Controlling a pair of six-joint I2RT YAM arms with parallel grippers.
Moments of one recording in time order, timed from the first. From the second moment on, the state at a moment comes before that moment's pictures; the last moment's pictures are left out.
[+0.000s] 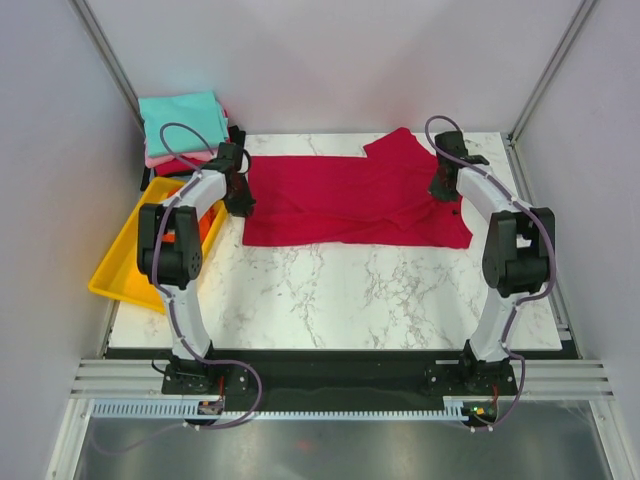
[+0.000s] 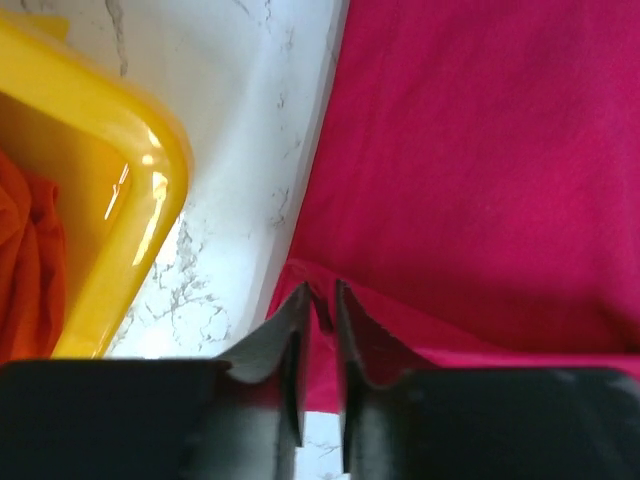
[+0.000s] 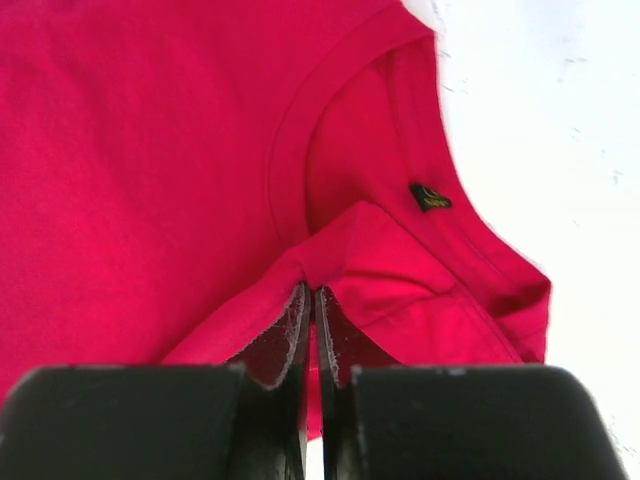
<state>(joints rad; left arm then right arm) -0.12 2.01 1.51 -0.63 -0.05 -0.44 0.10 1.91 1.51 -0.60 0.30 0.57</state>
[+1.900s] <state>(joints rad) -0.14 1.73 0.92 -0.12 -0.02 -0.67 -0.25 1.70 0.94 -0.24 -0.09 0.58</state>
